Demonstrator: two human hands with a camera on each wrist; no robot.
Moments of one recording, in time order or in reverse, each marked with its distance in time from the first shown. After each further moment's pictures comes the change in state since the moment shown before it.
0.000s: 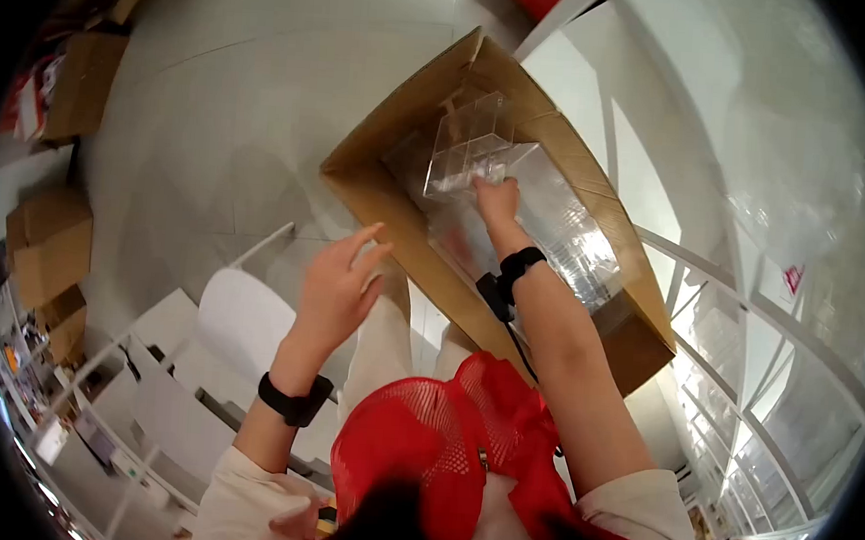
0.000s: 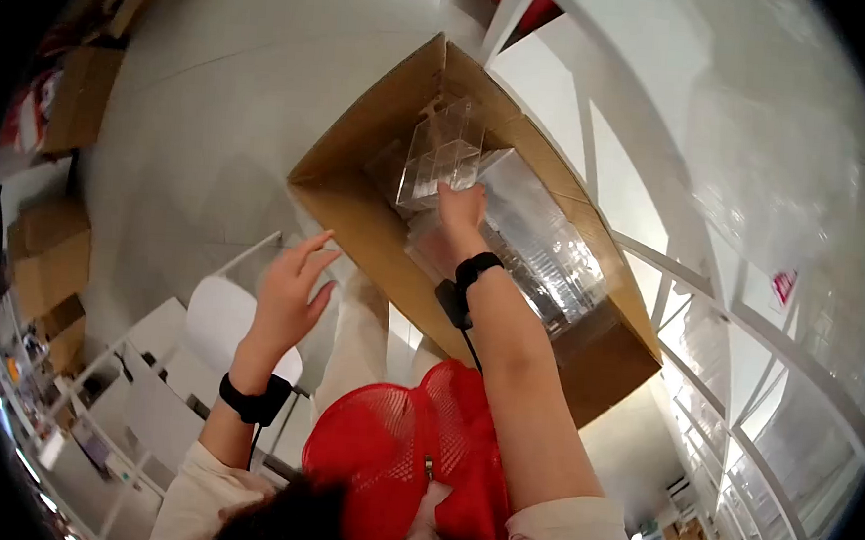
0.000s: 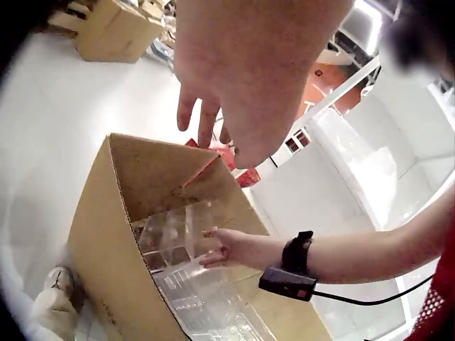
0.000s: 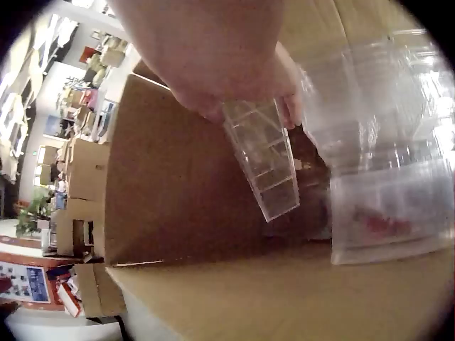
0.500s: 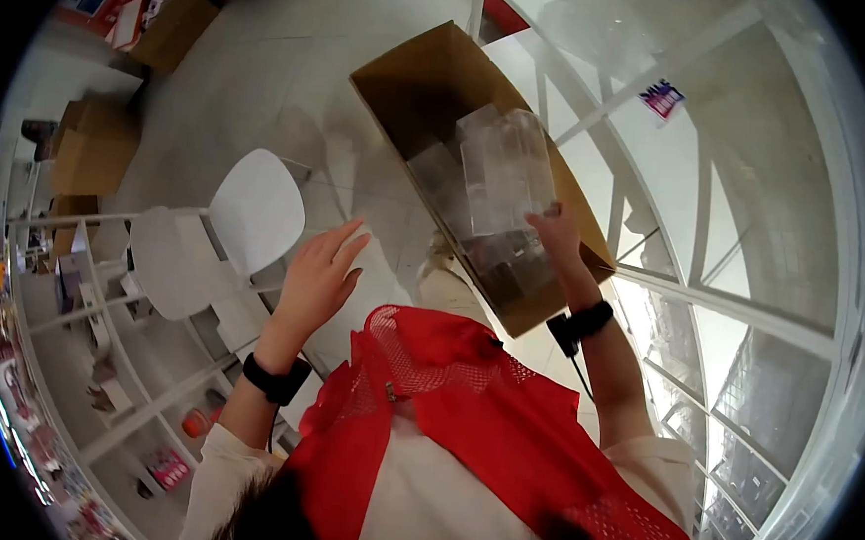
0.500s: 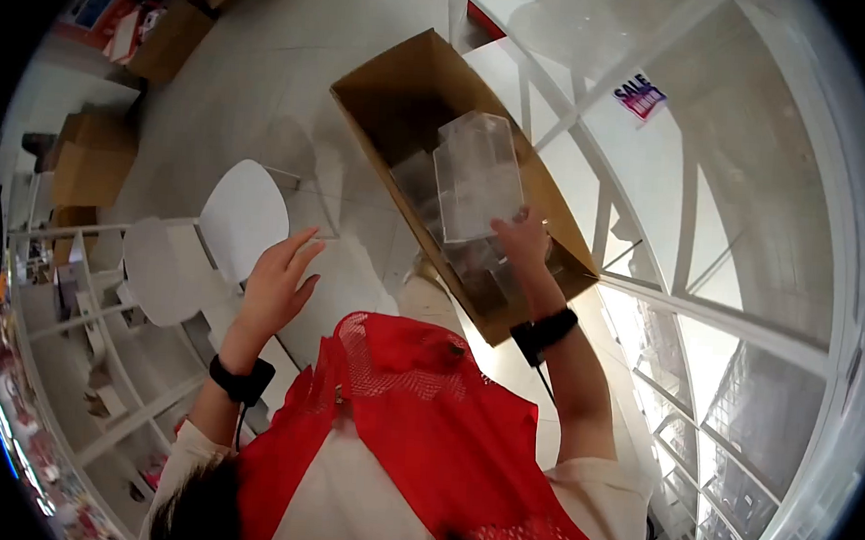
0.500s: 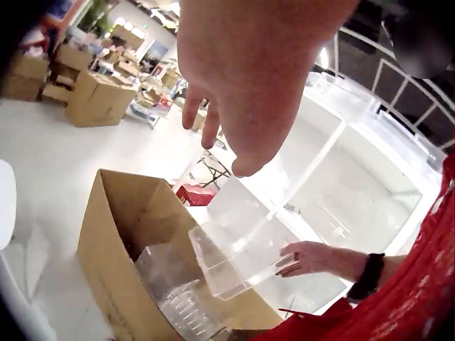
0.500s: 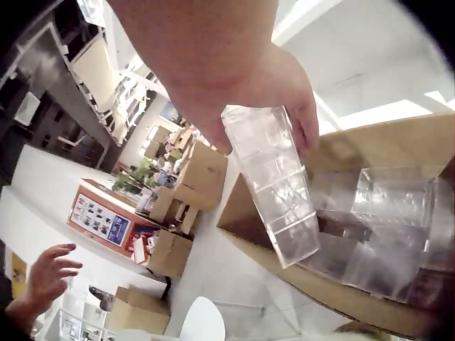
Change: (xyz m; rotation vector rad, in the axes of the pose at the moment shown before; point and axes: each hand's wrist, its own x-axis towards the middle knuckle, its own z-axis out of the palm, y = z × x) left_hand -0.288 0.321 -0.010 0.279 0.153 -0.015; right_hand -0.203 0.199 -0.380 0.094 -0.198 -0.415
